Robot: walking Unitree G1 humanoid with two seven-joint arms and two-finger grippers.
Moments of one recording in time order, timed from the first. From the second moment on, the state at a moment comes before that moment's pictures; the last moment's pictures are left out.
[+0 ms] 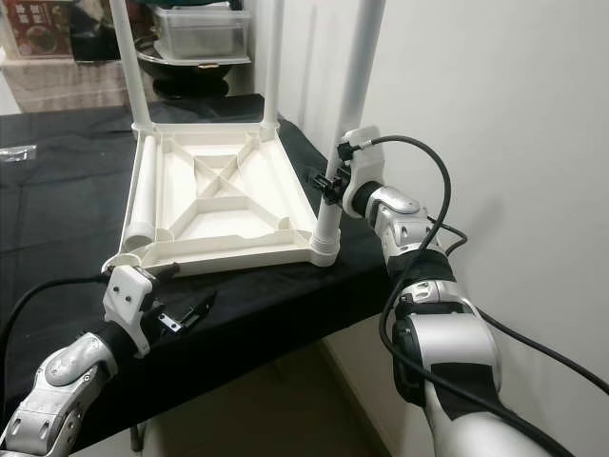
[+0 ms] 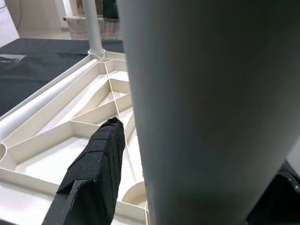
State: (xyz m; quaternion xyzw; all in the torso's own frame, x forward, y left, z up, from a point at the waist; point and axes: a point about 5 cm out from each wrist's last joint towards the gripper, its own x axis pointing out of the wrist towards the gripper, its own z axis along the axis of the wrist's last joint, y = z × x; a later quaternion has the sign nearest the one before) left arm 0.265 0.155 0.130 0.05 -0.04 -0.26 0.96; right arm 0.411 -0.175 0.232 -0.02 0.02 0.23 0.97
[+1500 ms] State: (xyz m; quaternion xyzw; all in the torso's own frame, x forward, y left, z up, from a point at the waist) left arm 0.264 0.155 0.129 0.06 -0.04 -0.26 0.96; right arm 0.419 -0.155 0.205 0.03 0.08 0.06 0.99
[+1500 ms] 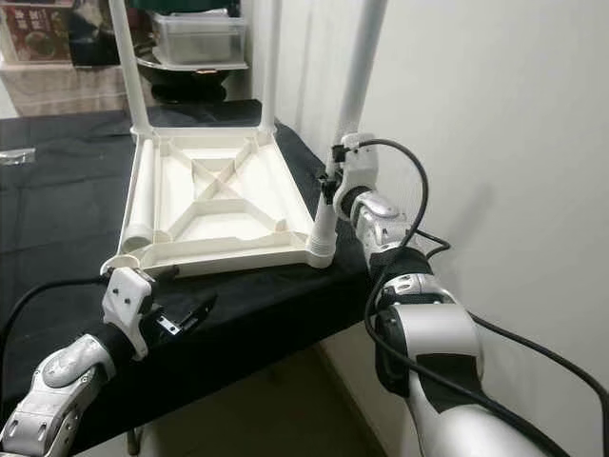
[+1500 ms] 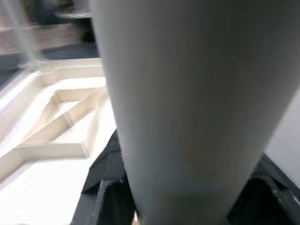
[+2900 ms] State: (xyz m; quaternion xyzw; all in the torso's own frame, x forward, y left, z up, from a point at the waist) left arm 0.262 0.138 0.122 0.03 -0.03 -0.25 0.97; right arm 0.405 -0.098 0.197 0.10 0.12 -0.24 0.96
